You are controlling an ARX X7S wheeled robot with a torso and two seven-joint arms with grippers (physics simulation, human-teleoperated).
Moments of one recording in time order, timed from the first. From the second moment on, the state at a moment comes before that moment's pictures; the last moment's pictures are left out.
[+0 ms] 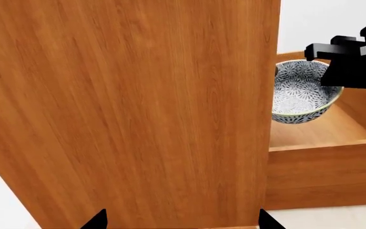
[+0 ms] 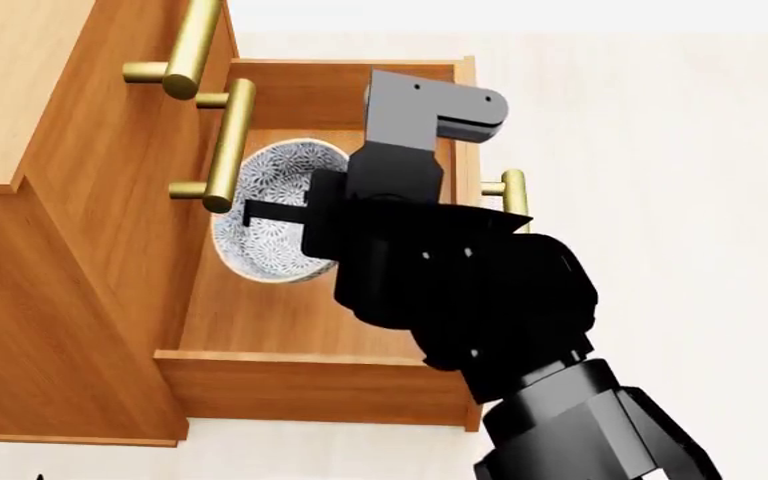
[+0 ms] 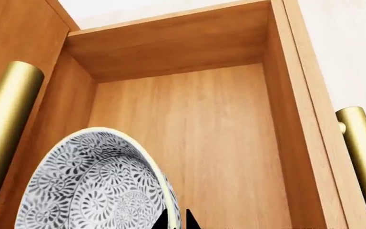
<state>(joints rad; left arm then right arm) 0.18 -0.76 0.37 0.84 -0.50 -0.32 -0.81 1.30 0.06 -0.68 0.74 1.24 0.73 0.62</state>
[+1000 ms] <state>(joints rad) 0.18 -0.76 0.39 0.83 -0.50 -0.32 -0.81 1.32 0.08 -0.74 0.74 1.25 0.70 0.63</state>
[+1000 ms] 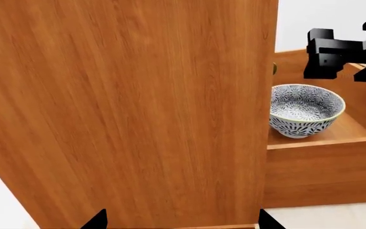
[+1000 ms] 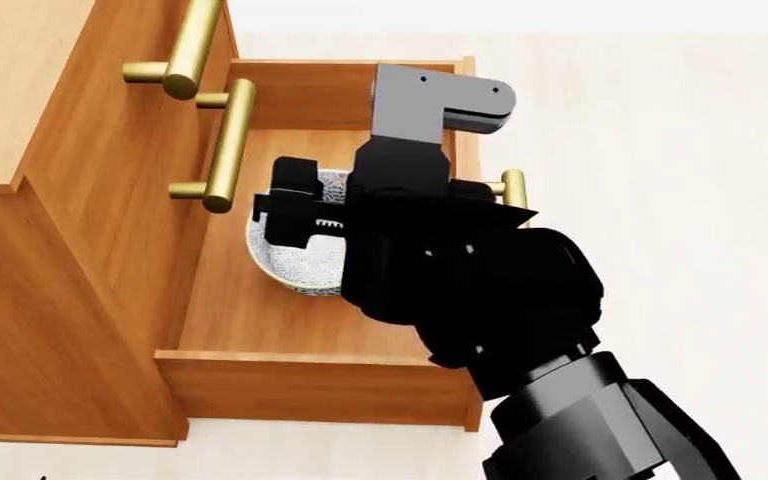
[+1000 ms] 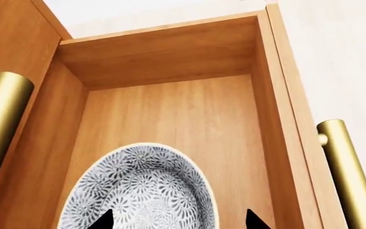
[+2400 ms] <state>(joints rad) 0.17 -0.76 0.41 0.84 -0.49 -0.32 -0.83 1.27 0.33 -0.55 0.36 1.38 0.60 0.80</state>
